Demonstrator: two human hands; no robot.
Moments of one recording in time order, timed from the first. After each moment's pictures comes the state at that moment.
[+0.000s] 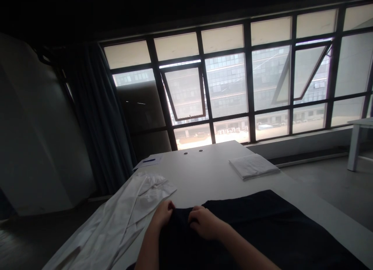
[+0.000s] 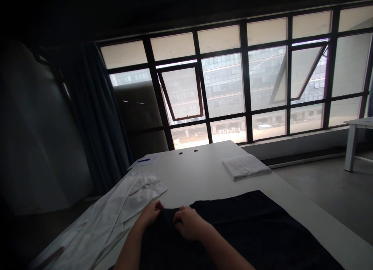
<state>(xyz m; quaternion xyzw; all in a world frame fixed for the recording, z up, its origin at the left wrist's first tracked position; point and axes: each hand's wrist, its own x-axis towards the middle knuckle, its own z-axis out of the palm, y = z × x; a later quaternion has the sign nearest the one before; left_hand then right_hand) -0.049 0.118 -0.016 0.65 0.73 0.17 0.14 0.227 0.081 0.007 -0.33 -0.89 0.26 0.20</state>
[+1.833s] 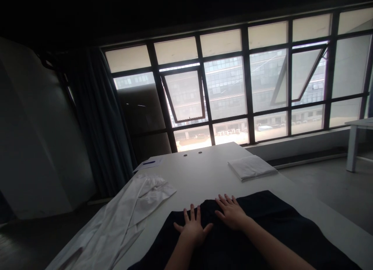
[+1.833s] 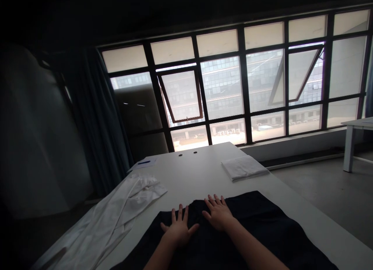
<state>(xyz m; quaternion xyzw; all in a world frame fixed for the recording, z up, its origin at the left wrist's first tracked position) 0.115 0.070 -0.016 0.65 0.74 -0.04 0.18 0.330 0.131 -0.047 -0.51 -0.83 0.17 0.13</state>
